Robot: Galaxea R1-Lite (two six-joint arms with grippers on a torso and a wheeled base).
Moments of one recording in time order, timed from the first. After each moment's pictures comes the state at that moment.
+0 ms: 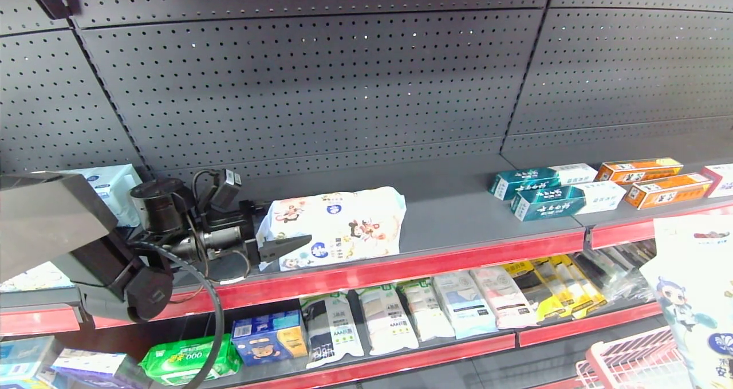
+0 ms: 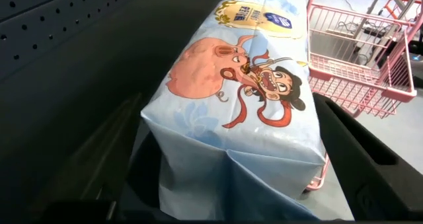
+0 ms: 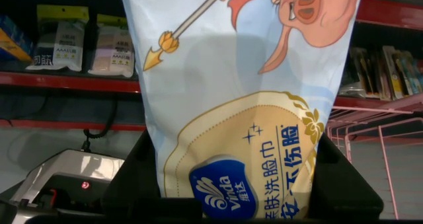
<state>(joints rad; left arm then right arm) -0.12 2.14 -0.68 -1.38 -1.01 0.07 -0.17 0.57 -0.45 0.31 0.18 -0.32</state>
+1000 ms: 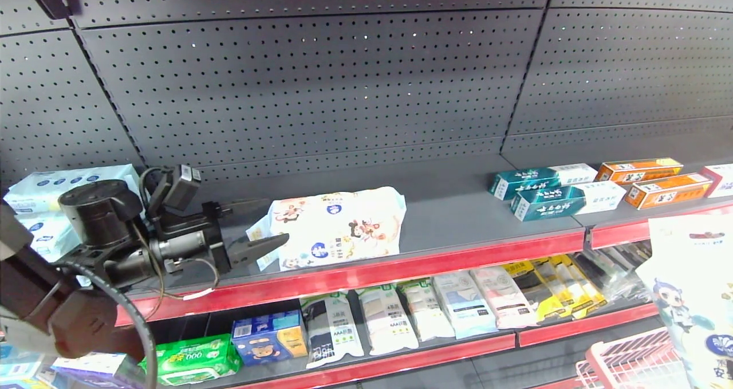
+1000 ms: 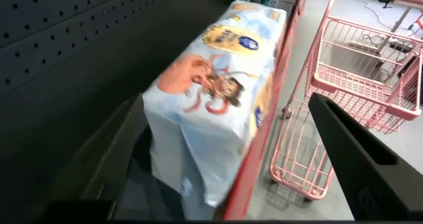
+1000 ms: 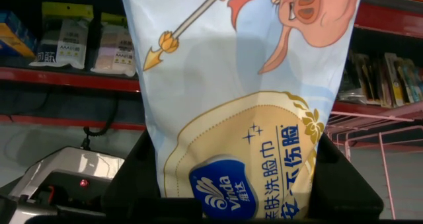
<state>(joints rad) -0.07 1.90 -0.46 -1.38 -0.94 0.03 -0.17 0.57 -0.45 0.31 0.21 -0.34</state>
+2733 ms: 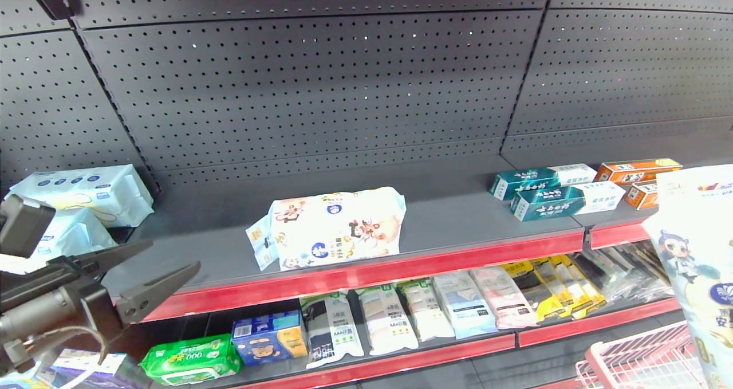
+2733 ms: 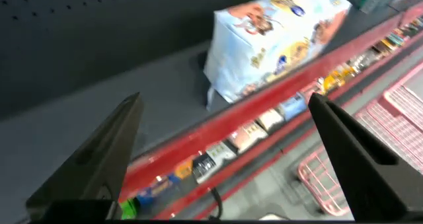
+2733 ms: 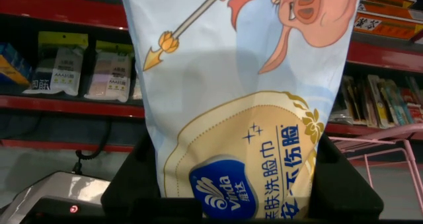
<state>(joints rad) 0.02 1.16 -0.25 -0.68 -0.53 -0.01 -0.18 0.67 -0.52 0.20 0.21 -0.33</state>
